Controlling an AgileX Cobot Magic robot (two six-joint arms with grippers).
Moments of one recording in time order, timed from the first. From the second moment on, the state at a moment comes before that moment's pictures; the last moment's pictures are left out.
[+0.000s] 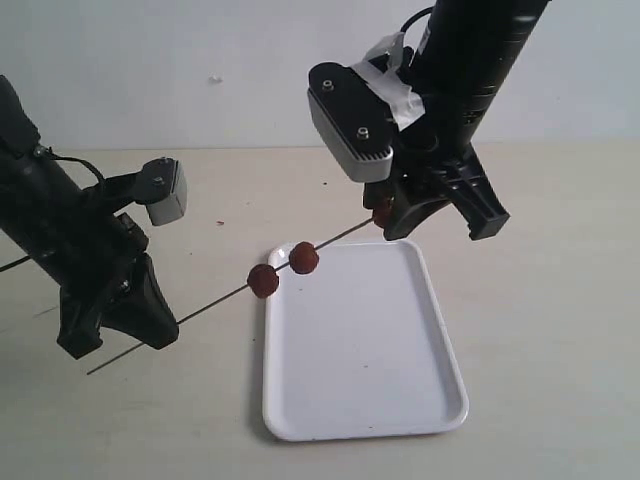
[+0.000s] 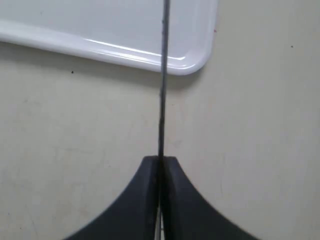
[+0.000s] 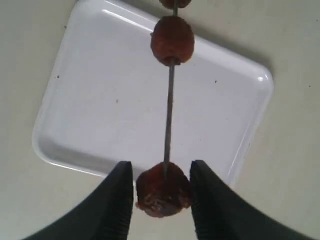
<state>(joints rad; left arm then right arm) -0.30 1.76 -1.09 -0.58 1.07 1.40 0.39 1.77 -1.54 0.18 1.22 -1.49</state>
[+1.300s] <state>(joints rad) -0.30 1.76 -1.09 -0.71 0.98 1.41 0.39 1.59 -1.54 0.33 0.99 -1.33</state>
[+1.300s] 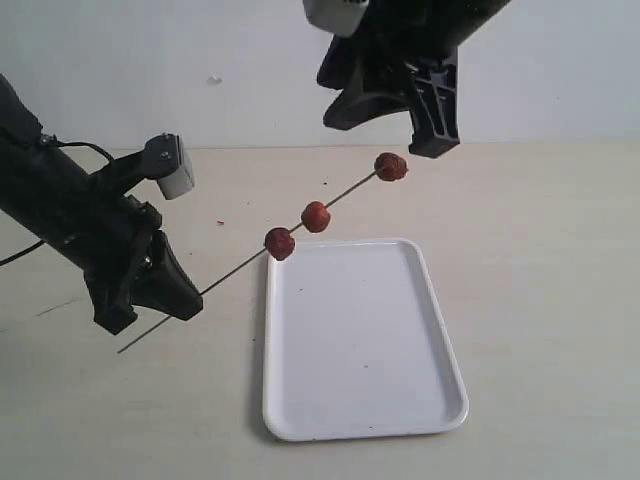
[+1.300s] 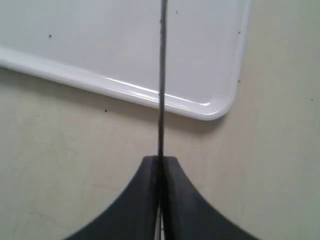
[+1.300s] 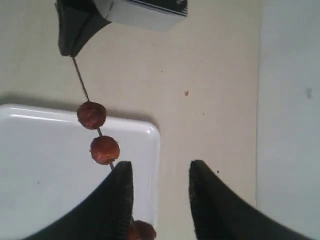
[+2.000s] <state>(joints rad) -0.30 1.76 -1.09 -0.93 1.04 1.63 0.39 1.37 -1.54 -0.43 1.11 0.24</state>
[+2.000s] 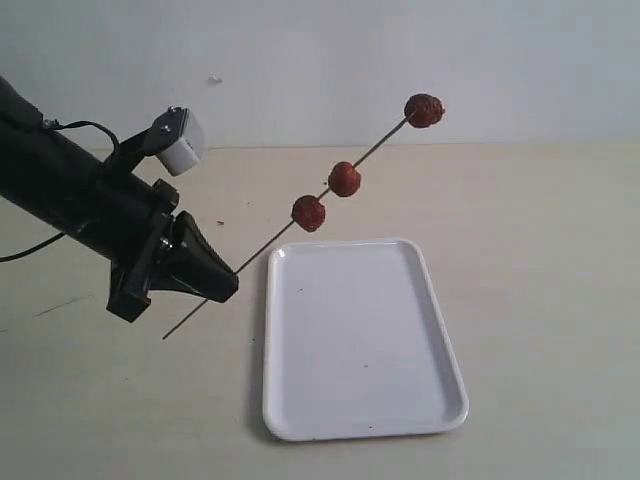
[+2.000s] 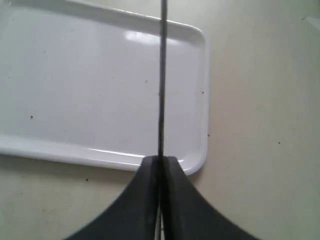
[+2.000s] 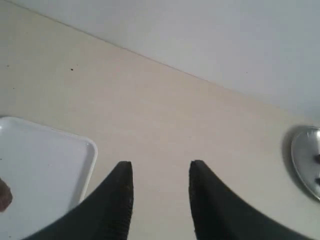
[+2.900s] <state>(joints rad) -0.30 1.76 -1.09 -0.86 1.04 1.64 0.39 1.54 -1.54 -0.30 1.22 -0.04</state>
